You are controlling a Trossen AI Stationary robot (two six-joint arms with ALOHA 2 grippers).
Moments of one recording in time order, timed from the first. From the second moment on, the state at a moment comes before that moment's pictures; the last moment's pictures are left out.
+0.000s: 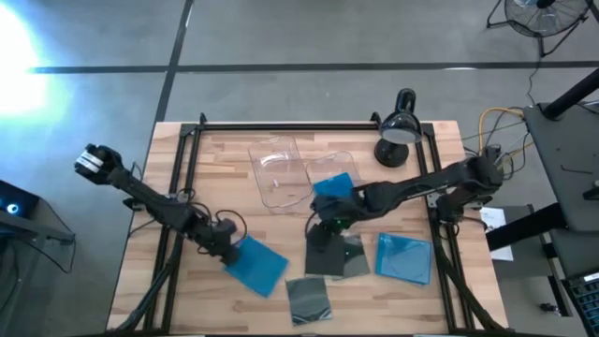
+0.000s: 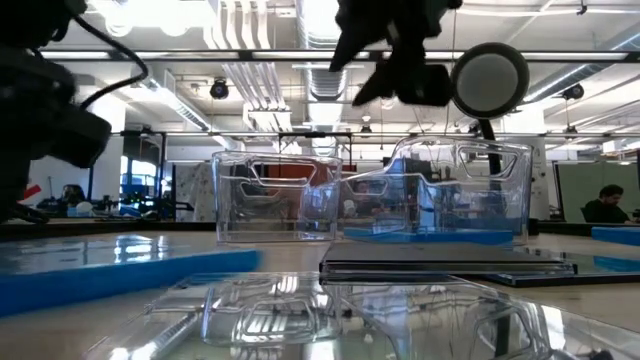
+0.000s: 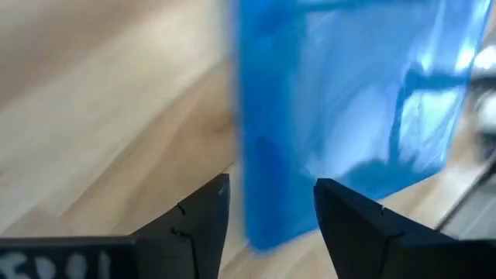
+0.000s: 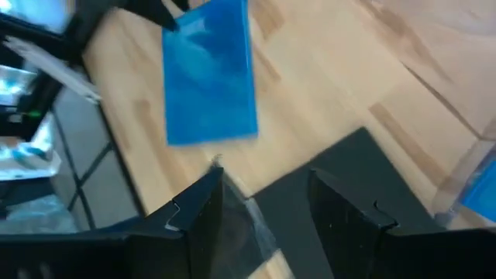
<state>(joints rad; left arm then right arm) -0.50 1.14 0.42 -0.26 0.06 -1.52 0.18 1.70 1.30 -0.48 -0.09 0.98</state>
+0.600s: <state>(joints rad) -0.51 1.15 0.44 -0.30 -0.17 -1.37 0.27 2.05 1.56 -0.43 -0.21 1.35</state>
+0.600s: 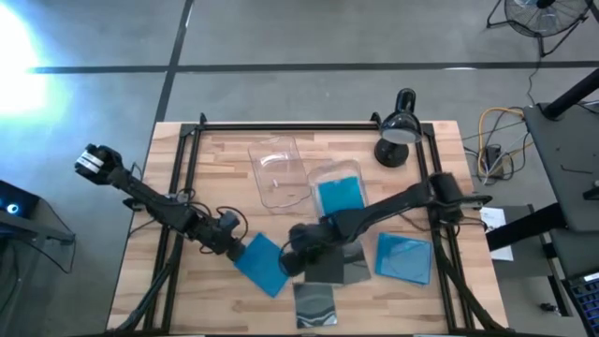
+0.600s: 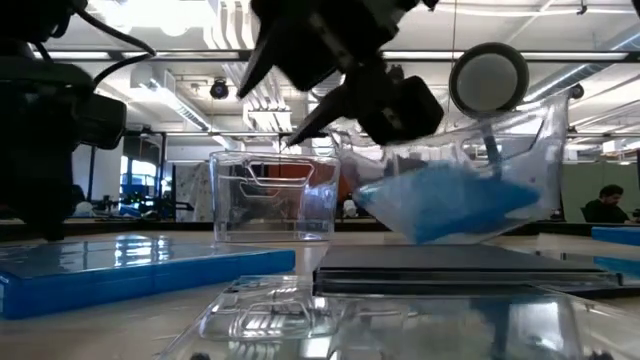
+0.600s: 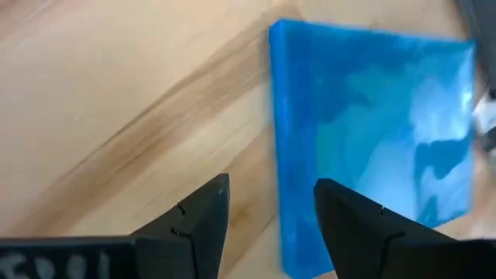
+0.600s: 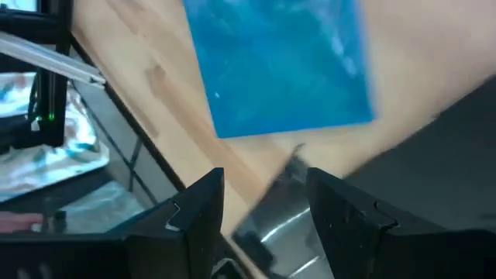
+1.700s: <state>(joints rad) -0.52 1.15 0.44 -0.31 -0.16 -1.11 0.53 2.06 1.82 -1.57 -0.25 1.71</state>
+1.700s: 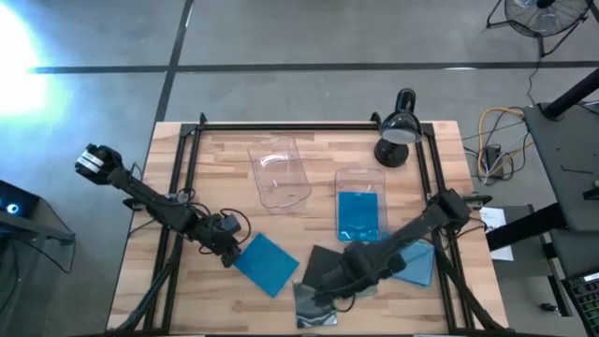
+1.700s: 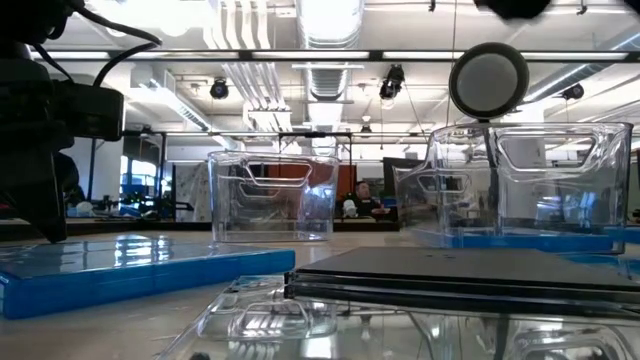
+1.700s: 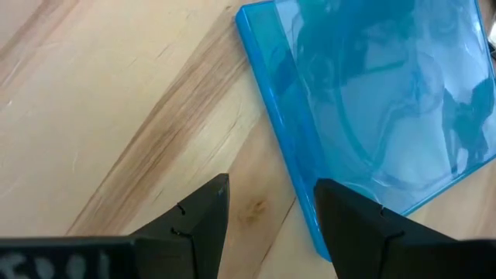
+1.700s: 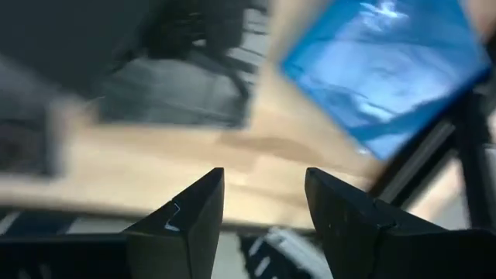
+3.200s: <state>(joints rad) -0.56 1.25 0.44 -0.23 -0.06 -1.09 0.36 2.15 1.64 -0.44 0.02 1.86</state>
